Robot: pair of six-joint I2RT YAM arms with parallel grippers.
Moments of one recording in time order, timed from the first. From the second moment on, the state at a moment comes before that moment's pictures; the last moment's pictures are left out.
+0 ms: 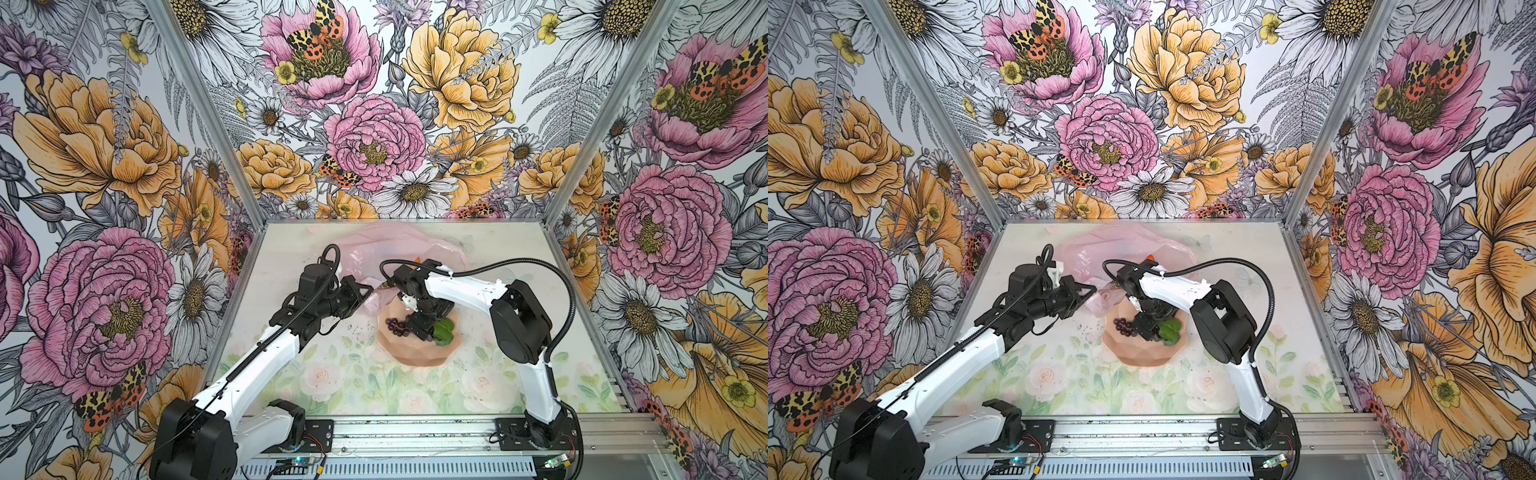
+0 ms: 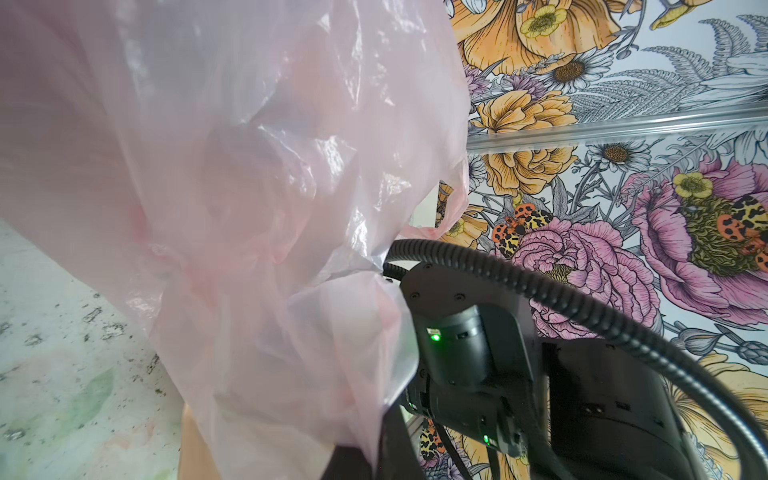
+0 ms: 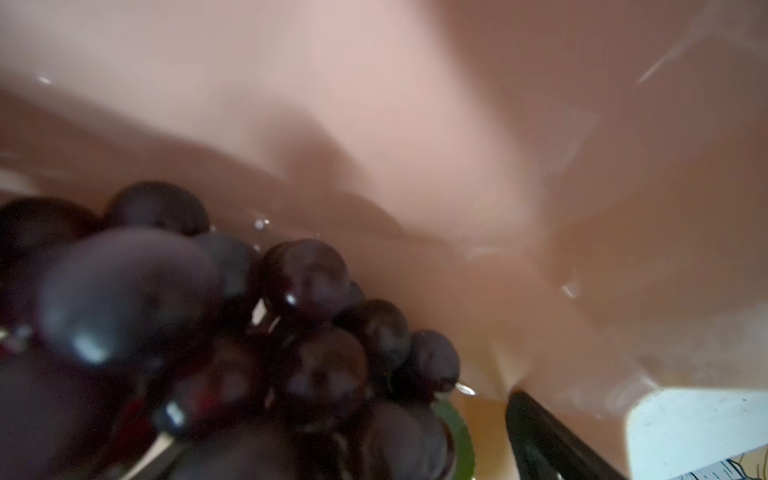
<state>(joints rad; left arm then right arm) -0.36 1.11 0.74 -0.13 0.43 -1.12 0.75 2.11 1.65 -1.27 0.11 -0.03</state>
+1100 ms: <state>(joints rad) -0.36 0.98 0.68 -0.15 0.43 -1.13 0.75 2.08 1.56 -1.19 -0.14 0.11</state>
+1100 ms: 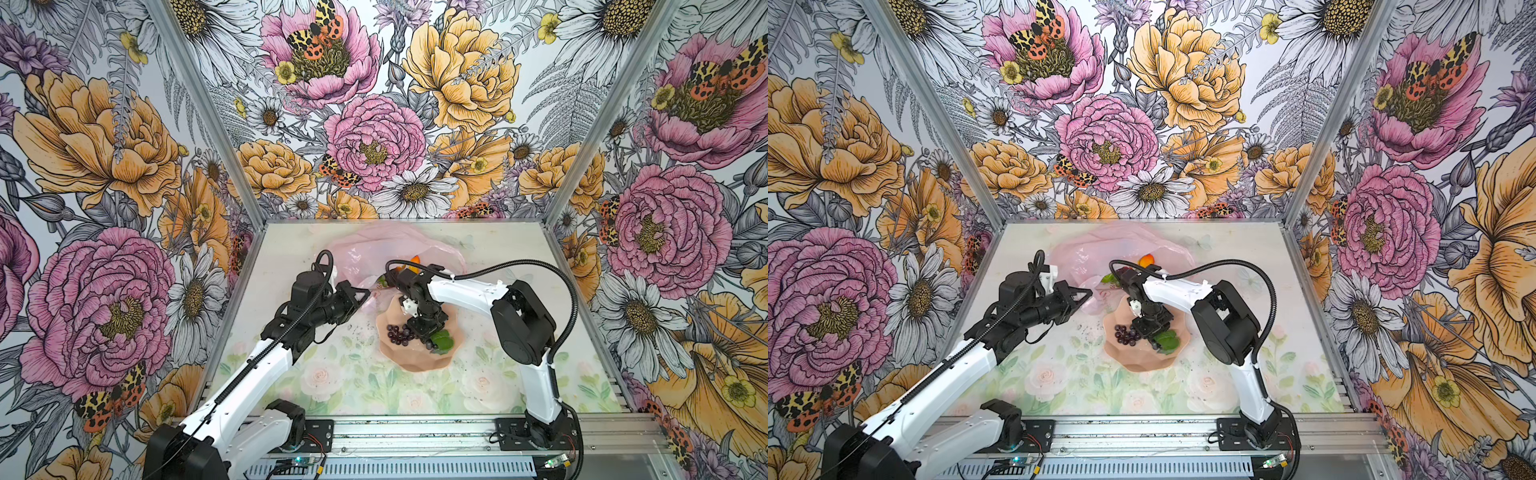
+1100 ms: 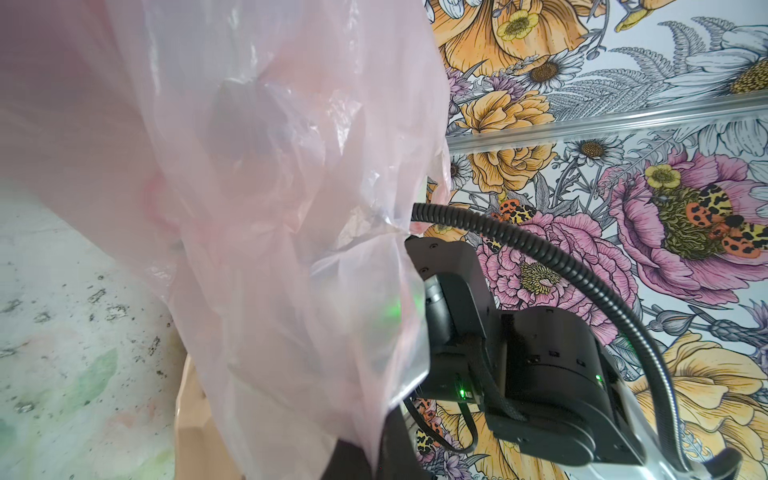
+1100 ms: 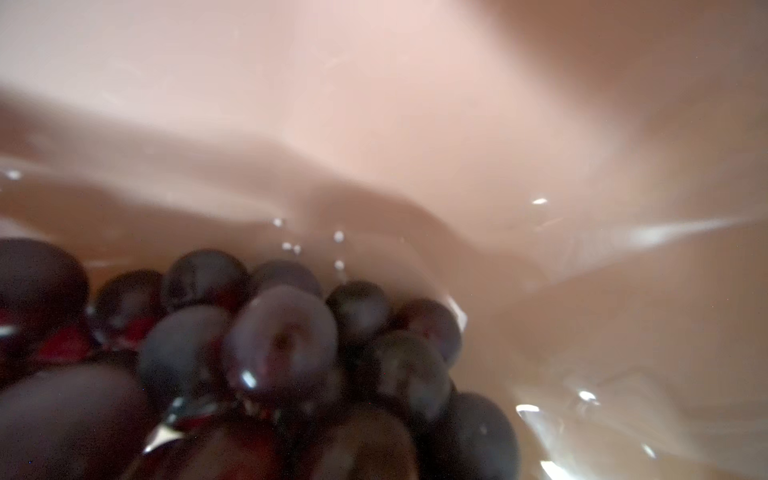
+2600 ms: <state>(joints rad) -0.33 0.87 0.61 -0.18 0.43 -1.16 0.71 1.76 1.53 -1.06 -0.16 0.42</state>
